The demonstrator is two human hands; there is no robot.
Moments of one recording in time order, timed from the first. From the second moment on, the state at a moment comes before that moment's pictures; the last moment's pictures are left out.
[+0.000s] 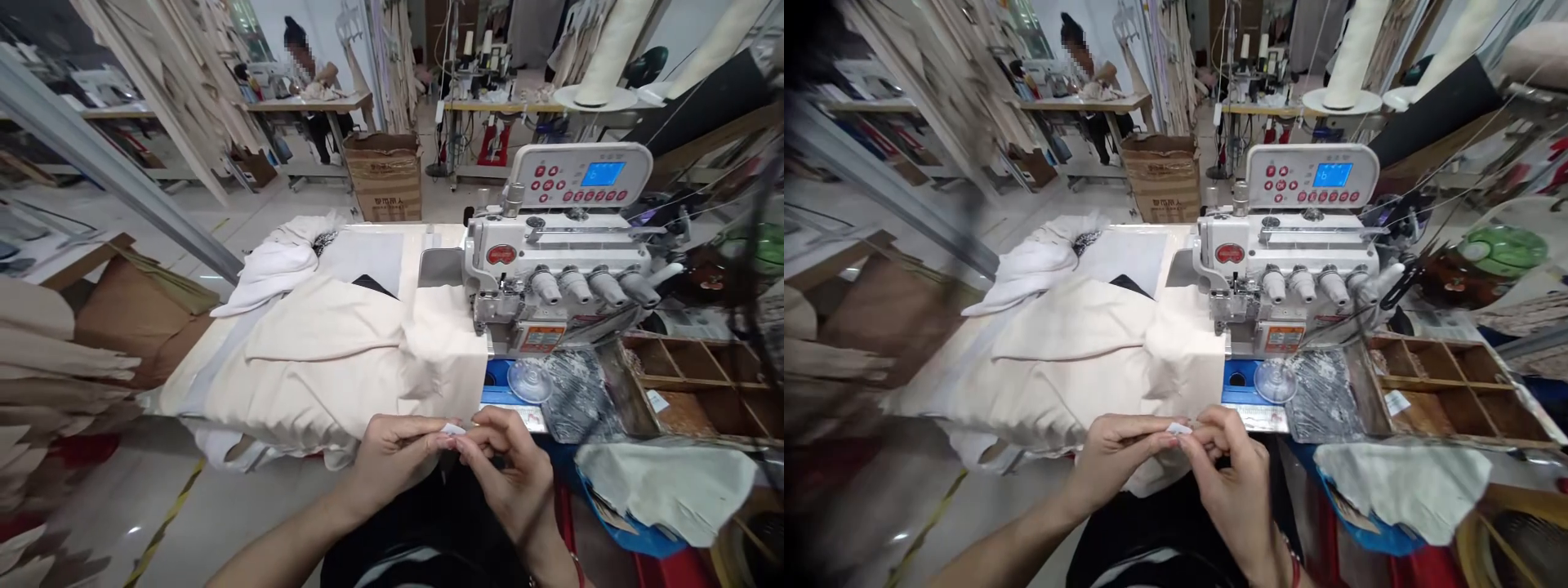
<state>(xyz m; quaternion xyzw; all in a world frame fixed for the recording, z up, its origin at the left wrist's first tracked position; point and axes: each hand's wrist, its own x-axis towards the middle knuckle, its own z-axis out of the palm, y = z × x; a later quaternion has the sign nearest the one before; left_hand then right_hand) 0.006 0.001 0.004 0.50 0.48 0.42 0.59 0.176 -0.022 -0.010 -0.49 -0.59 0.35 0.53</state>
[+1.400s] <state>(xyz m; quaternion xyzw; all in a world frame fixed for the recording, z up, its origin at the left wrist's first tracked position) 0.037 0.119 0.047 0.65 0.55 0.37 0.38 0.193 0.059 0.003 -0.53 -0.61 0.10 0.58</state>
